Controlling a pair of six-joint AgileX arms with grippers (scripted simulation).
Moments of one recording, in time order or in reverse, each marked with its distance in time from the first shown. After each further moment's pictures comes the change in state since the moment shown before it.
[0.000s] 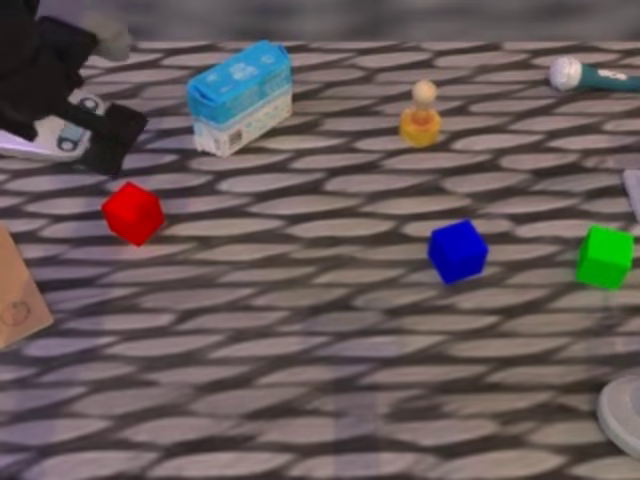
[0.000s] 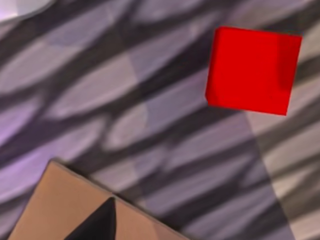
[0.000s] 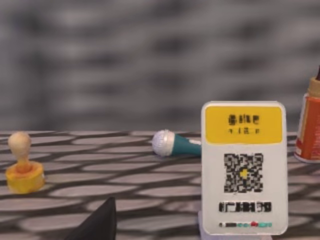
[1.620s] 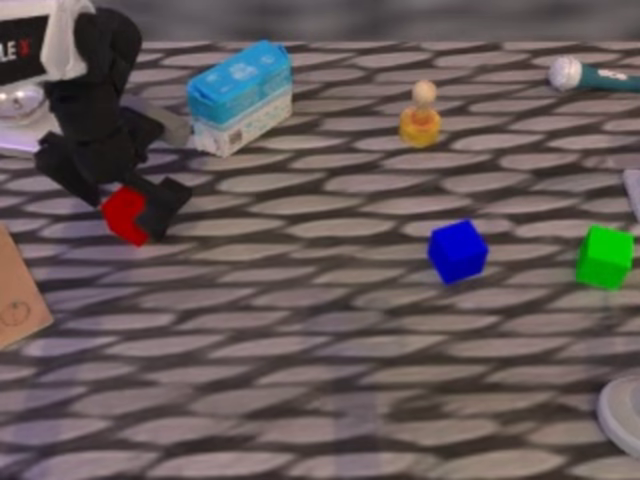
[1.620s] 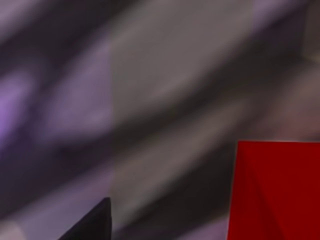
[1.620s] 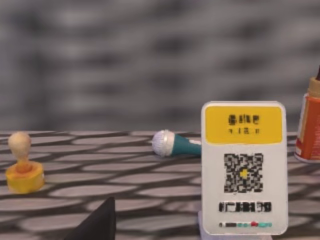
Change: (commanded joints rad) left arm -0.024 0.461 0.142 0.101 0.001 0.075; right arm 0.000 0.000 0.000 0.000 0.000 0.000
